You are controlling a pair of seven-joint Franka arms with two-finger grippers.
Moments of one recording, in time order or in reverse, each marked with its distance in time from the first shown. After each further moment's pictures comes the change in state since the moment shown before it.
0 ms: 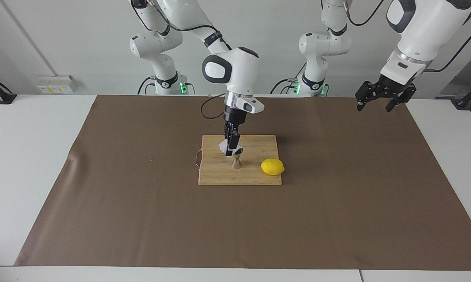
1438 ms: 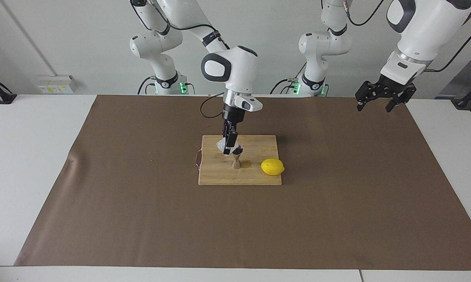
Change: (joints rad) left arm 0.000 0.000 0.000 0.000 0.000 0.000 0.000; right arm -0.001 -0.026 0.000 -0.030 0.002 0.002 0.055
